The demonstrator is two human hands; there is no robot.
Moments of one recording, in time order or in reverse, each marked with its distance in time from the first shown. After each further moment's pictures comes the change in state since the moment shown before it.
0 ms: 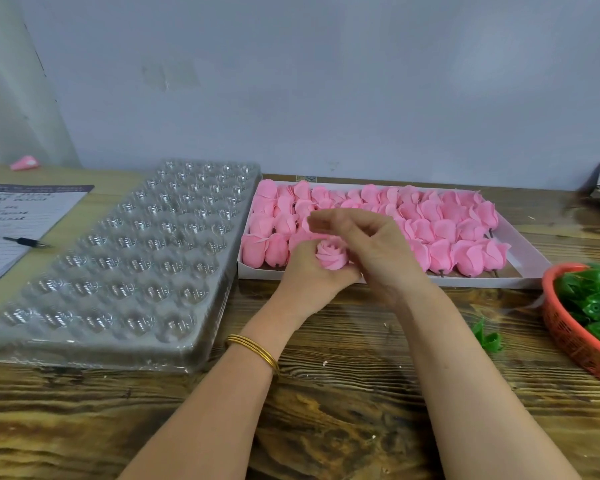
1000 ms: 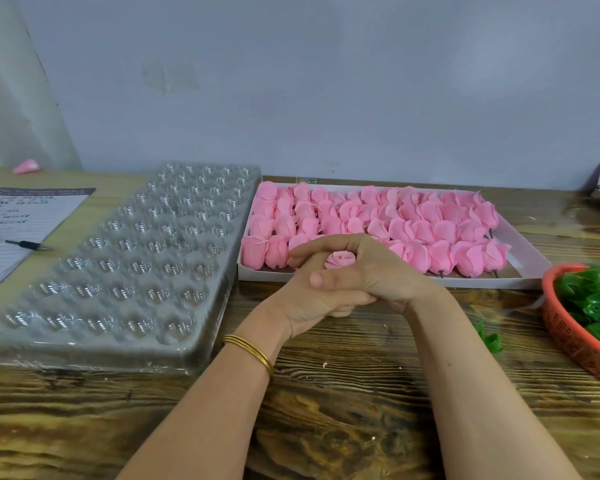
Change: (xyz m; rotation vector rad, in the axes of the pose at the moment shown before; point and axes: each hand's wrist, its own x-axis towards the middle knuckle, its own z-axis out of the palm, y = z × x) left_hand -0.010 0.006 -0.004 -0.290 -0.413 -0.177; right_hand -0.001 0.001 -0.012 -0.197 -0.458 0.107
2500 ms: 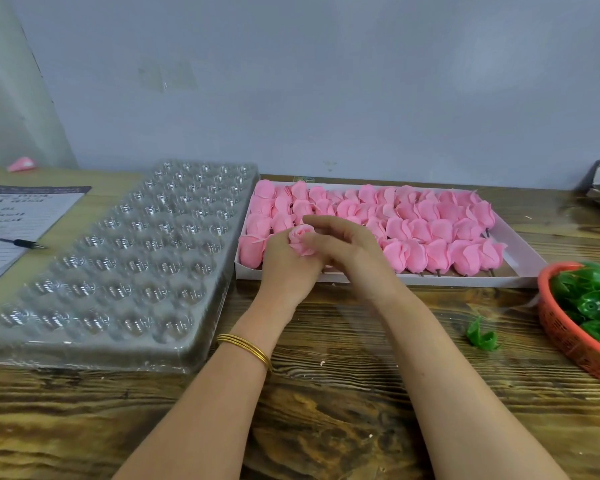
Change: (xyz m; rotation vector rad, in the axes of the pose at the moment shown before) left_hand 0.015 -0.003 -0.013 0.313 0.676 0.232; right_hand 0.015 0.005 0.024 0.099 0.469 0.032
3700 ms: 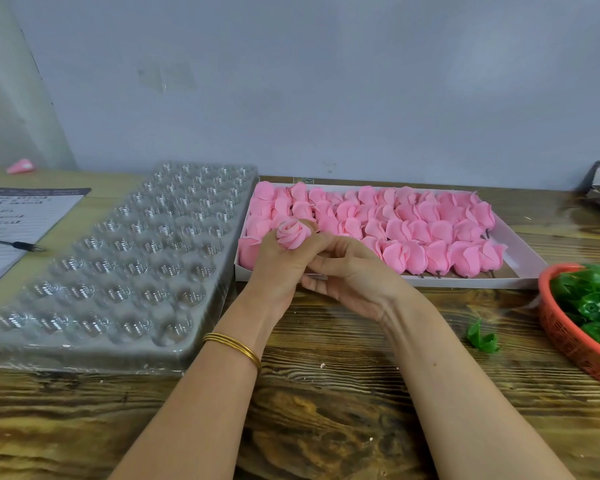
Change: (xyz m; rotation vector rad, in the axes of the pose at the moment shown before) left_hand 0.009 -0.007 -0.010 -0.498 -0.145 -0.116; right_hand 0.000 0.009 -0.001 0.535 -0.308 0.215
